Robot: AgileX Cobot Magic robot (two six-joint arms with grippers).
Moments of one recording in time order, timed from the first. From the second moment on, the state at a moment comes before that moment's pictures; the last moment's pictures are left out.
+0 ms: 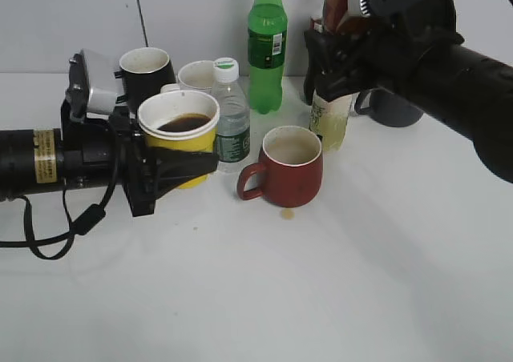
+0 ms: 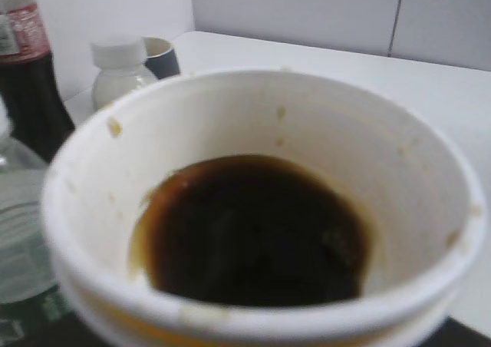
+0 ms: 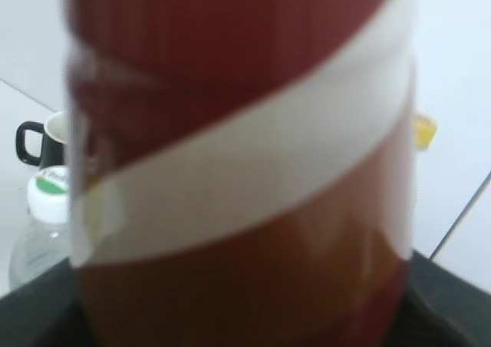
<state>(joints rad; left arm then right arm) -0.28 1.80 -0.67 1.11 -1.06 -0.50 0.50 1.65 -0.74 0.03 -0.76 -0.27</state>
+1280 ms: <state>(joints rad) -0.22 2.10 -0.68 0.63 -1.13 -0.23 0.34 1.90 -0.54 0.14 -1.02 -0.14</state>
